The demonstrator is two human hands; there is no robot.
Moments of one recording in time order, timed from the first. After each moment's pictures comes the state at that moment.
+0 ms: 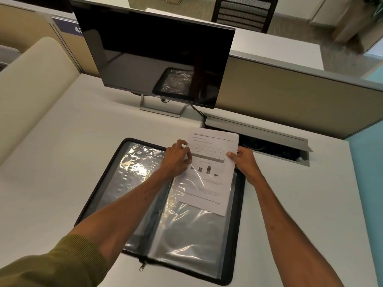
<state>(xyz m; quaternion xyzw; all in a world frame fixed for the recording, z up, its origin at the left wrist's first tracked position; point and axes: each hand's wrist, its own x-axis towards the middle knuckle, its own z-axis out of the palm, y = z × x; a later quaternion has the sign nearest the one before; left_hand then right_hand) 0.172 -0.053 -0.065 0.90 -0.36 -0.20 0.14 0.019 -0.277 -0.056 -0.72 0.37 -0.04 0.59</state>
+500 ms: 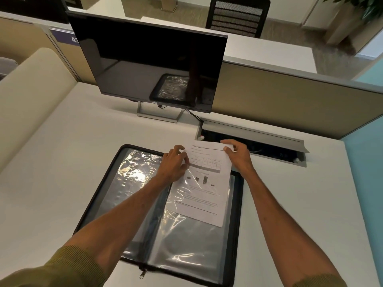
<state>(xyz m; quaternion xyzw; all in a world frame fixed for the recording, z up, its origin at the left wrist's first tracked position) 0.170 -0.050 -0.065 0.90 -0.37 -0.20 0.14 0.047 -0.277 -0.043 -0.79 0.35 -0.09 0.50</state>
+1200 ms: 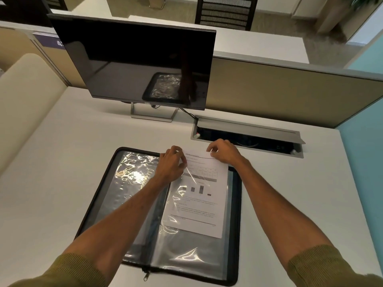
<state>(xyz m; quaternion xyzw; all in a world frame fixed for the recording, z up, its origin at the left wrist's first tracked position) 0.170 -0.054 -0.067 0.90 -0.35 -0.21 0.15 0.074 -0.270 -0.040 -0.92 0.25 0.13 0.29</state>
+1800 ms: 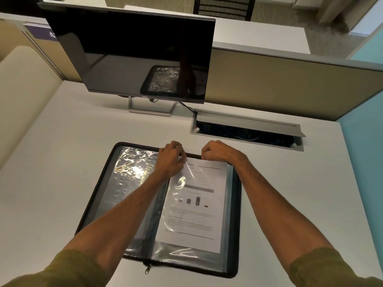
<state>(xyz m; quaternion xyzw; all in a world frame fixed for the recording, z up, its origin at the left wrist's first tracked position) 0.170 -0.053 -0.072 0.90 -0.36 -0.20 0.16 0.080 -0.252 -0.040 -0.89 0.20 0.25 0.33</state>
